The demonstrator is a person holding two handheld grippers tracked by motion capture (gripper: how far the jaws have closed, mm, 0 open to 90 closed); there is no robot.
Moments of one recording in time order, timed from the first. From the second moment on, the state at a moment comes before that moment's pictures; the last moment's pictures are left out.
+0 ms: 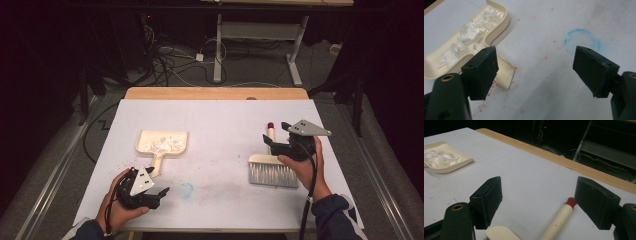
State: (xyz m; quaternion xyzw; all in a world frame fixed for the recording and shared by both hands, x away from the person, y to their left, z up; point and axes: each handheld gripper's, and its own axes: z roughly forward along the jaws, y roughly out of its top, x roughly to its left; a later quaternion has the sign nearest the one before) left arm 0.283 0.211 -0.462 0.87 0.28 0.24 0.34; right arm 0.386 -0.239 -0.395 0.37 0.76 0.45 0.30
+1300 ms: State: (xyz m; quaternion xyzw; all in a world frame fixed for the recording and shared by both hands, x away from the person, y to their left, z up) left arm 0.278 0.210 -0.454 0.86 0.26 0.26 0.34; right arm 0.325 -0.233 -0.379 0.30 0.77 0.45 0.33
